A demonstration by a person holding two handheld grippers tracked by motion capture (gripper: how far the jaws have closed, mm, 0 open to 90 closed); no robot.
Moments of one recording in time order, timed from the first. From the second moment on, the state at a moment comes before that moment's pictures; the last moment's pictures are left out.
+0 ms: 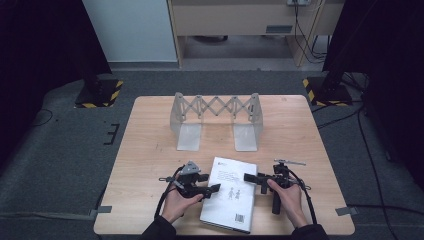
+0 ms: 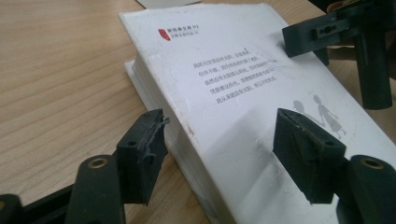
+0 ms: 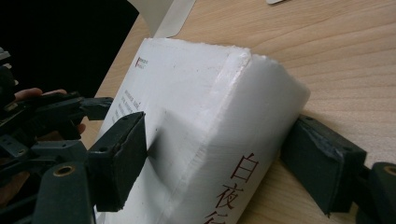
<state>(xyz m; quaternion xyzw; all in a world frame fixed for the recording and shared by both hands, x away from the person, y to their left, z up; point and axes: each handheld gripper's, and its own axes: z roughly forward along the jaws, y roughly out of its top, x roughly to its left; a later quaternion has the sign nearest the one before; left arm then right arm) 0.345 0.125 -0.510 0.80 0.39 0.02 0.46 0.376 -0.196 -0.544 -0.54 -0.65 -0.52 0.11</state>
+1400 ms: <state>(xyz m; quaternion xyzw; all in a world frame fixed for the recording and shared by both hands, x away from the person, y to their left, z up) 0.346 0.124 -0.520 0.75 0.42 -0.01 0.51 0.375 -0.187 -0.538 -0.52 -0.66 -0.54 0.07</state>
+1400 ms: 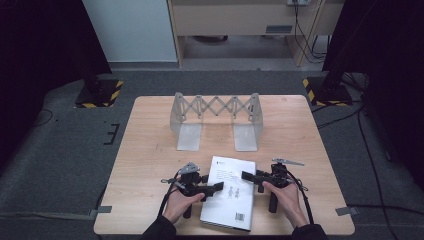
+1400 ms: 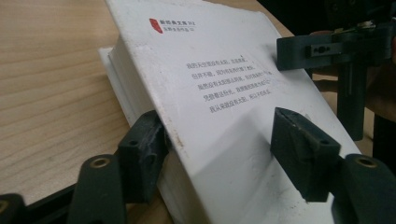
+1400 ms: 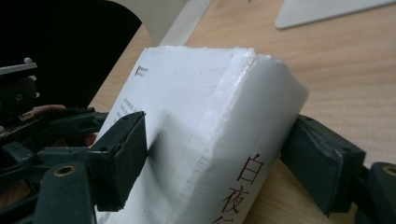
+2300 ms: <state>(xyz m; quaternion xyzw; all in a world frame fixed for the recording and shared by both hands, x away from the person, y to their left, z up) 0.345 0.122 -0.492 0.71 0.40 0.06 0.58 0.375 -0.188 -0.492 -0.46 -0.63 -0.63 -0.03</state>
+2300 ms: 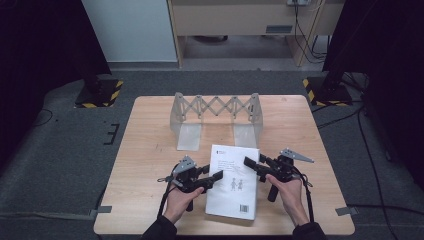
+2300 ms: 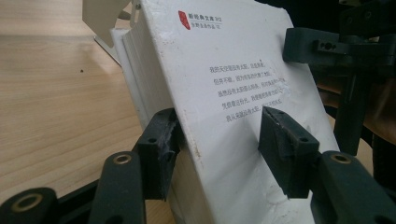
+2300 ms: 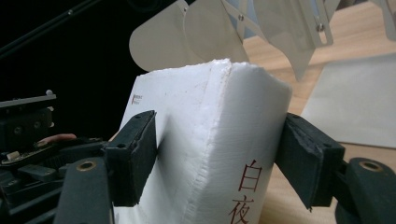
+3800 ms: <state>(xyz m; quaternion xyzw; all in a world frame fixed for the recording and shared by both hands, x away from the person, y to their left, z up) 0.349 0.122 -0.479 0.69 0.38 0.07 0.60 0.369 -0.204 -0.472 -0.38 -0.63 -0.68 -0.05</state>
